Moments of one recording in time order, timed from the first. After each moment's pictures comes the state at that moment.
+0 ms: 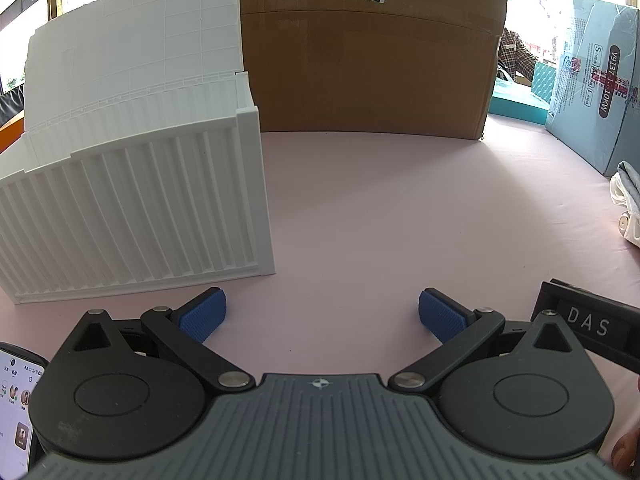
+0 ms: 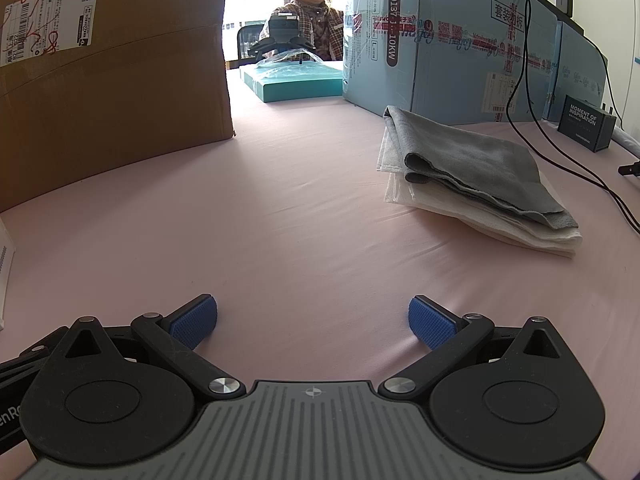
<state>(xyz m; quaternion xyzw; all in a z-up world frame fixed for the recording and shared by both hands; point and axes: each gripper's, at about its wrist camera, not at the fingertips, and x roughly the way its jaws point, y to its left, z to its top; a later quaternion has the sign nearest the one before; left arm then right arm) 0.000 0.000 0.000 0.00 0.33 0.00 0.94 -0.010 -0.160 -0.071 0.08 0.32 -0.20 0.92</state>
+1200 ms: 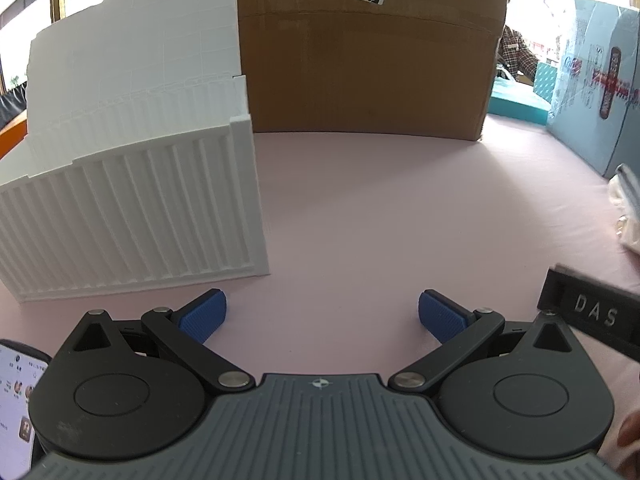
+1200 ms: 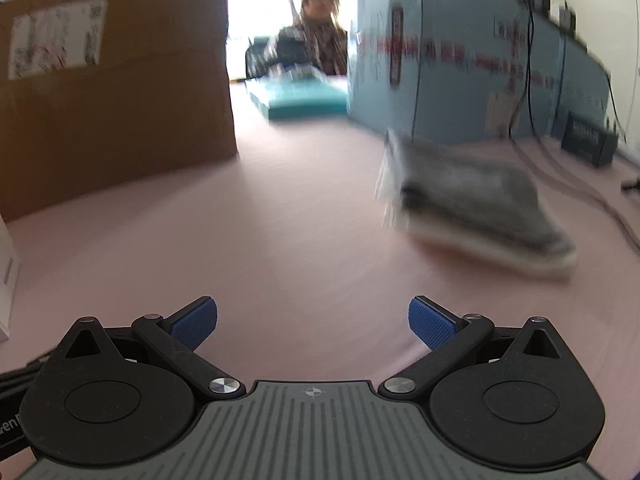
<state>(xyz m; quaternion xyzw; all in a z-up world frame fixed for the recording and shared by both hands) -0.005 -0.006 0.009 -0.01 0.34 0.00 0.94 -0.019 -0.163 -0.054 0.06 0.27 -0.18 0.94</state>
